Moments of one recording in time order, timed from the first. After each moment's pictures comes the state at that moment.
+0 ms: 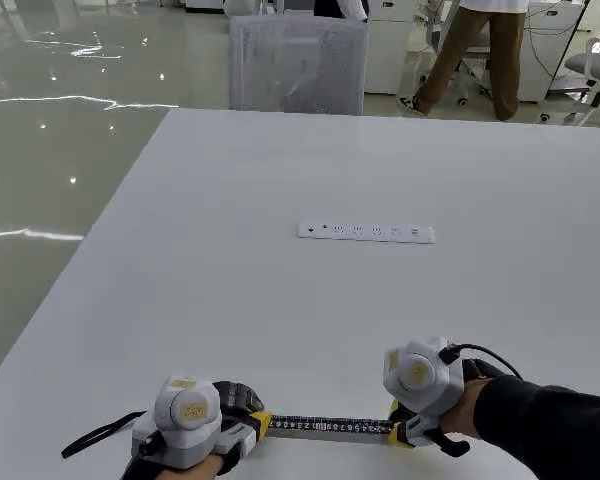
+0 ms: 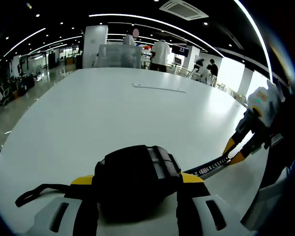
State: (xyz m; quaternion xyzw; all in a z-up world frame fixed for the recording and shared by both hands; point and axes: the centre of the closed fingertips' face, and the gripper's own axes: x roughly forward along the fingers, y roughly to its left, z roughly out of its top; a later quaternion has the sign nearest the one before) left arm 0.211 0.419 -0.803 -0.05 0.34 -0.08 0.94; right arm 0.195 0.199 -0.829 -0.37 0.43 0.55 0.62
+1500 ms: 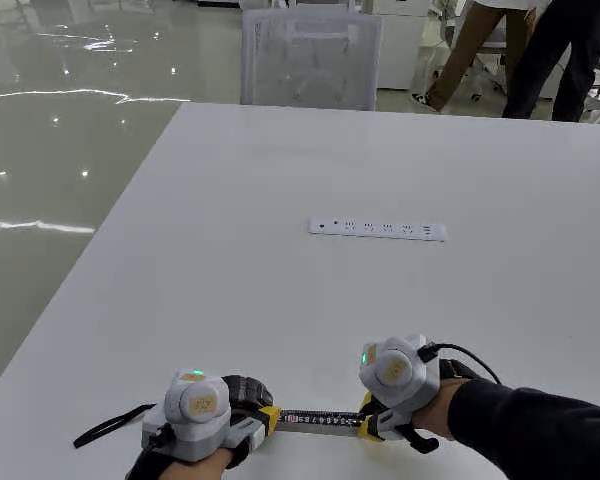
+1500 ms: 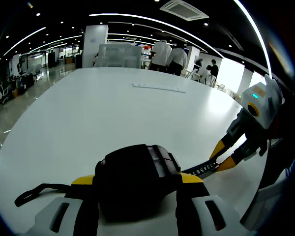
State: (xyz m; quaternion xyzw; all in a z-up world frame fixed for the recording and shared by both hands) left arm 0.211 0.420 -0.803 -0.05 0.34 -0.08 0.94; right arm 0.198 0.255 -0.829 -0.34 0.39 0.57 0.64
